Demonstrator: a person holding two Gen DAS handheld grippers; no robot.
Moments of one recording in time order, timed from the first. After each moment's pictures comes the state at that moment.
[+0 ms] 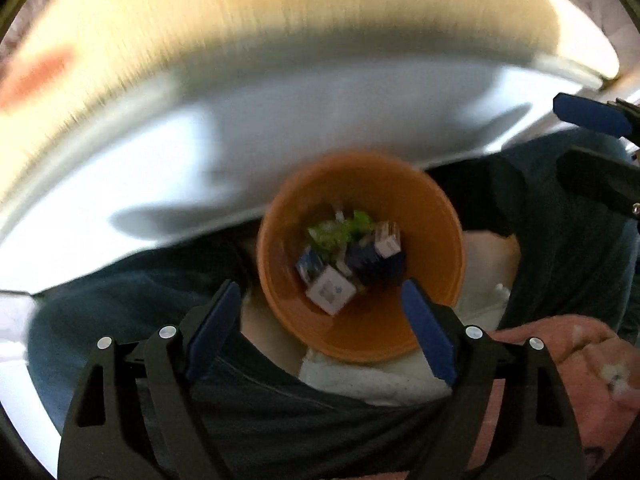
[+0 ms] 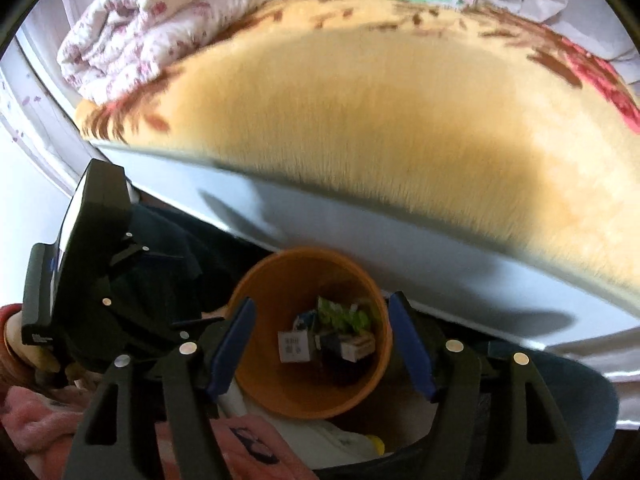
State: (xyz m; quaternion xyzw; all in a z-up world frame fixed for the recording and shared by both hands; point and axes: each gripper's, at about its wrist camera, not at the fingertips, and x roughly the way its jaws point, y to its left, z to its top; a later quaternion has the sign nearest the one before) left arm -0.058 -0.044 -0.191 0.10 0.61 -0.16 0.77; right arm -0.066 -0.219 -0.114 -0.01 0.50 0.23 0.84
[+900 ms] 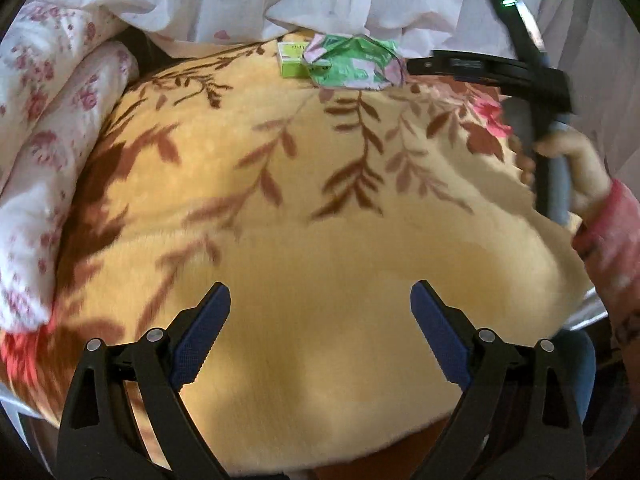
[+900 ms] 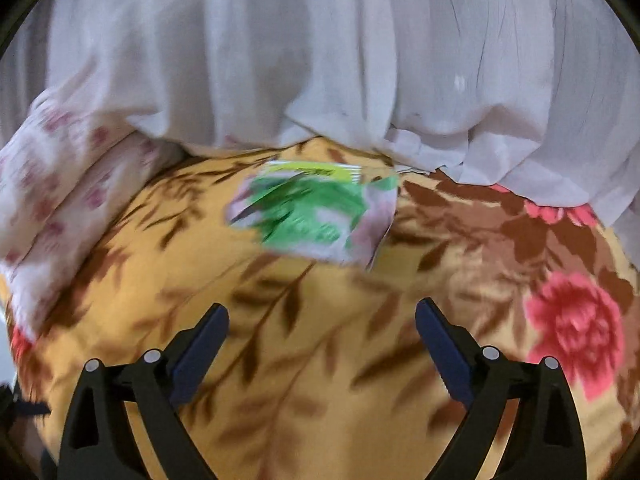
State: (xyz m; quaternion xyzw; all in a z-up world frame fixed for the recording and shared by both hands) left arm 0.110 -0.024 -0.053 0.03 0.45 -0.15 0.88; right arm 0.297 -0.271 -0.021 0.02 0.35 0.11 0.93
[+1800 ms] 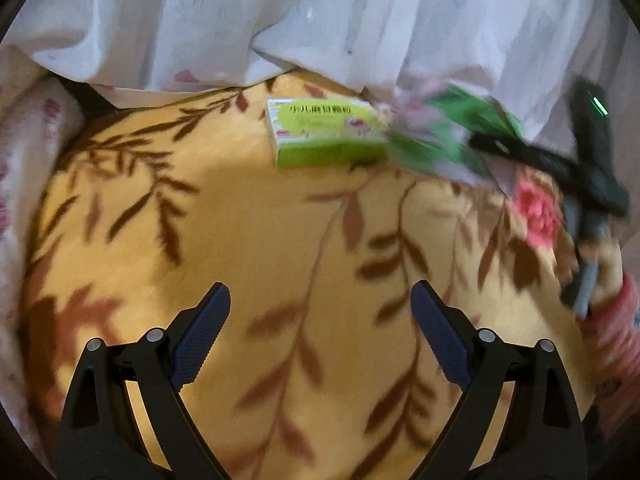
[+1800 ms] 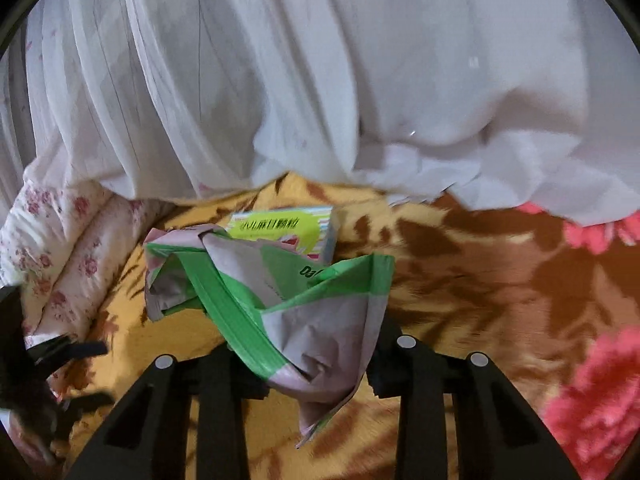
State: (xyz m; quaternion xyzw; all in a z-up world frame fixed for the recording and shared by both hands) left arm 0.312 -0.038 -0.042 -0.02 0.43 -0.20 0.88; right arm 0.345 -0.328 -0.007 0.10 0.33 0.17 0.92
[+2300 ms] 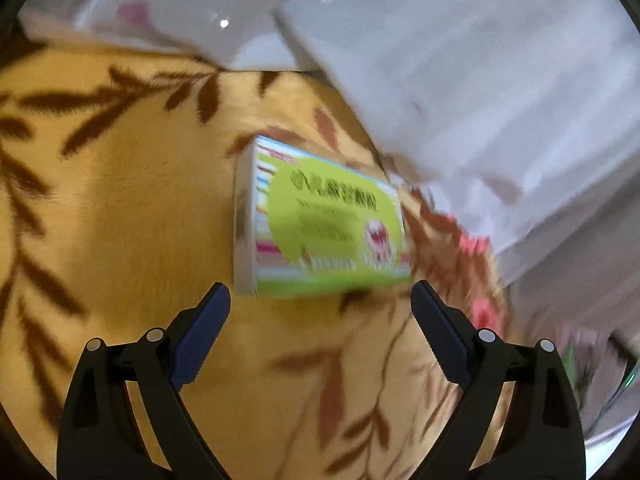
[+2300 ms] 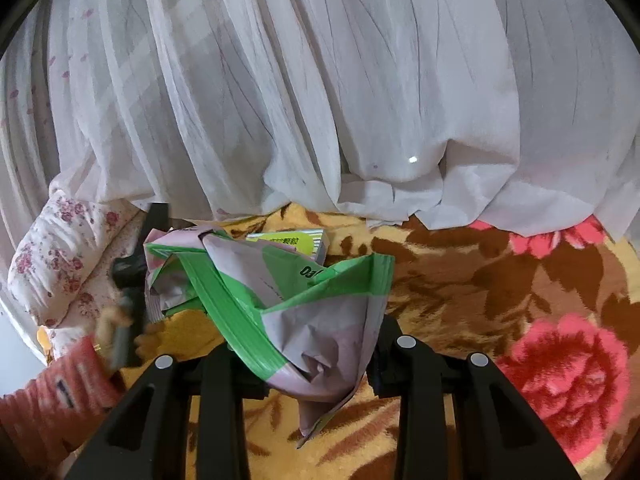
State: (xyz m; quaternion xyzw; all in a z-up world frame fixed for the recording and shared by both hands) left arm 0.482 -0.034 -0.083 -0.26 0.48 -0.27 0.80; right arm 0.287 -0.363 0.023 0.11 0.29 0.18 0.93
